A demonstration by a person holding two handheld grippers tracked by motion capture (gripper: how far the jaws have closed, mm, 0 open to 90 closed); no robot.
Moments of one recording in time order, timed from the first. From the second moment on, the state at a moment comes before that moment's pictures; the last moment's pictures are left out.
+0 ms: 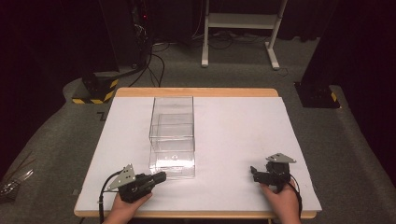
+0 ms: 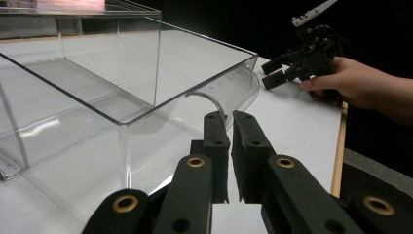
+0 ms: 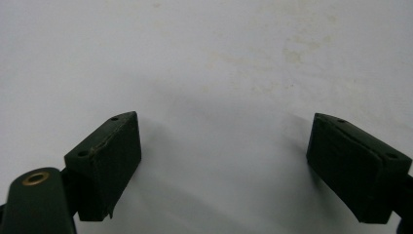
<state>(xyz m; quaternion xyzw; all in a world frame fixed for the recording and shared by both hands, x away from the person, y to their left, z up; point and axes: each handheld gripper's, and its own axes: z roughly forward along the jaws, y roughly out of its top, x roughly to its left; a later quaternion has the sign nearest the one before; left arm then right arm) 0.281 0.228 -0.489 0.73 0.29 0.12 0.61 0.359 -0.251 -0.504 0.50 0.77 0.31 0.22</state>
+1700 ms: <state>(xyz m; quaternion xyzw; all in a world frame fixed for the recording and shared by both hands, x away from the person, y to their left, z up) 0.265 0.294 -0.469 0.66 0.36 0.20 0.62 0.359 -0.251 -0.504 0.50 0.77 0.31 0.22</state>
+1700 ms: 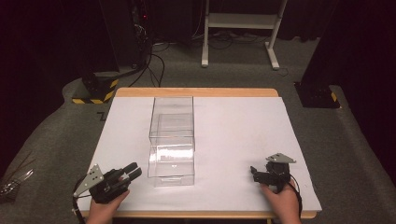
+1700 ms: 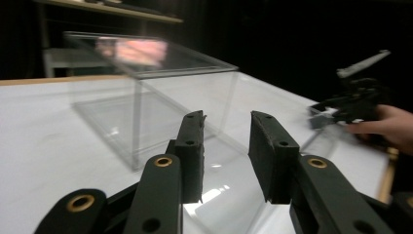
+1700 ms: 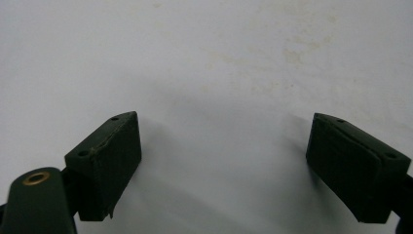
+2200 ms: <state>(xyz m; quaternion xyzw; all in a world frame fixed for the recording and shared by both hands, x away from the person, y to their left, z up) 0.288 0.318 -0.494 0.70 0.47 0.31 0.44 0.359 -0.251 -0.504 0.50 0.77 0.31 0.22</state>
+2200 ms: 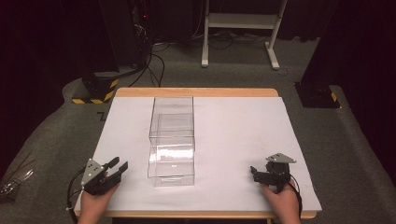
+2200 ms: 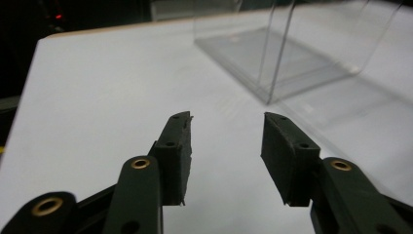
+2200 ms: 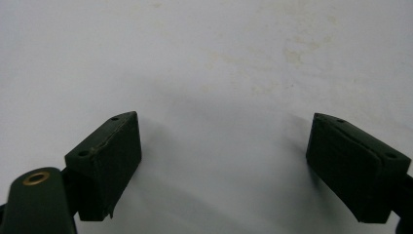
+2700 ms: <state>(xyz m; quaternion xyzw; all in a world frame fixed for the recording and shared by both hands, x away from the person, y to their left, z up) 0.311 0.308 -0.508 0.75 0.51 0.24 0.34 0.359 -0.251 -0.504 0.50 0.77 0.31 0.22</state>
